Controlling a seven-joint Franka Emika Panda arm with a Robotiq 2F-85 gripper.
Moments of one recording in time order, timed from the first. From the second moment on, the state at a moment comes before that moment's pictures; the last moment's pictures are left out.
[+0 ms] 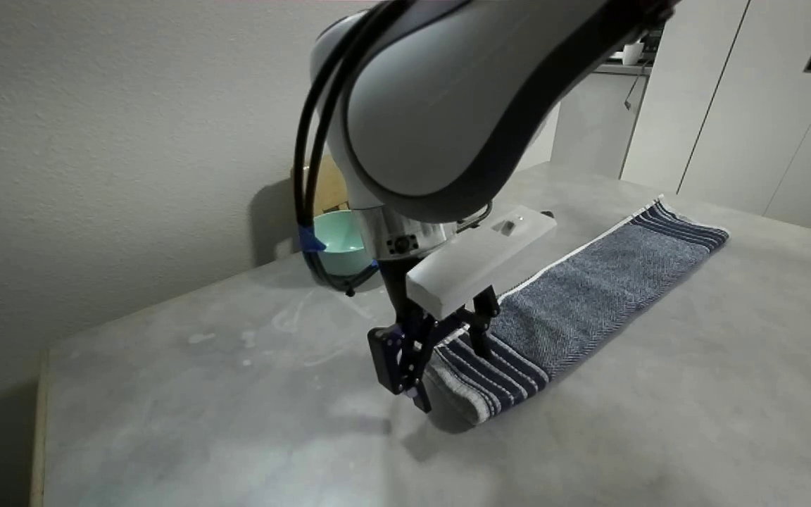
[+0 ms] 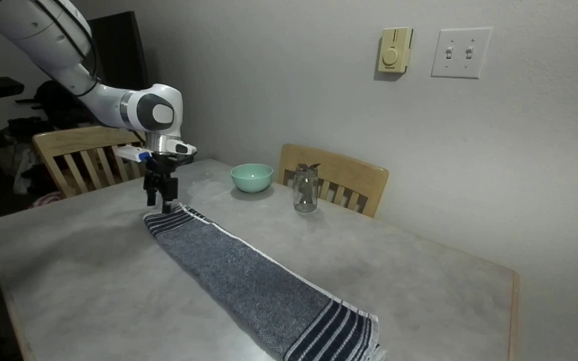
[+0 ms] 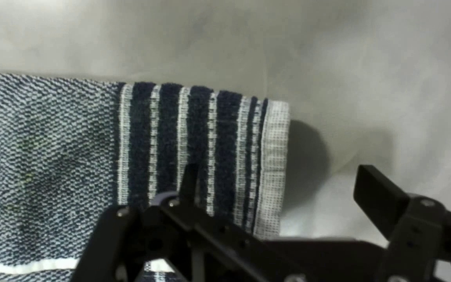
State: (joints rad) arm 0.37 0.81 0.07 -1.53 -0.03 2.04 0.43
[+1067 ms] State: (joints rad) arm 0.42 0.89 0.01 -1.43 -0.13 1.97 0.49
